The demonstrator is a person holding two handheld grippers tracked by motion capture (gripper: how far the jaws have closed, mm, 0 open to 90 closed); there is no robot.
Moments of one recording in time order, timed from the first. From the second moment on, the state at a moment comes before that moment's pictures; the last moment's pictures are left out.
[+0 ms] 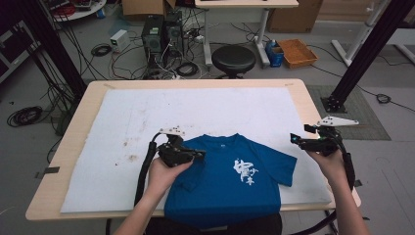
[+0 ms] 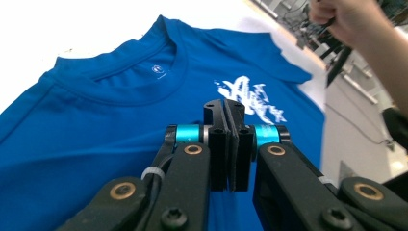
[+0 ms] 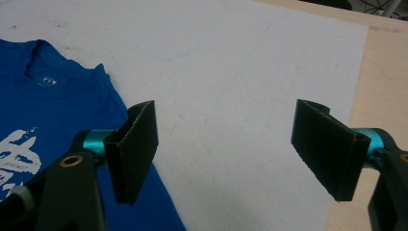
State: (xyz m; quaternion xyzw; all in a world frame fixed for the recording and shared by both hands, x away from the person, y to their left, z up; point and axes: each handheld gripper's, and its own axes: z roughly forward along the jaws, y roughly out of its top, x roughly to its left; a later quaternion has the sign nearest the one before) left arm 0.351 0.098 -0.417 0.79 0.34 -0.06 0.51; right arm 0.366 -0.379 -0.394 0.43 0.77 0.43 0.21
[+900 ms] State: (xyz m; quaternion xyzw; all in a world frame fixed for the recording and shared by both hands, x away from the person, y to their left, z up) left arm 0.315 0.210 -0.417 0.76 0.36 0.12 0.53; right arm 0.336 -0.399 -0.431 0.47 0.78 0.40 0.10
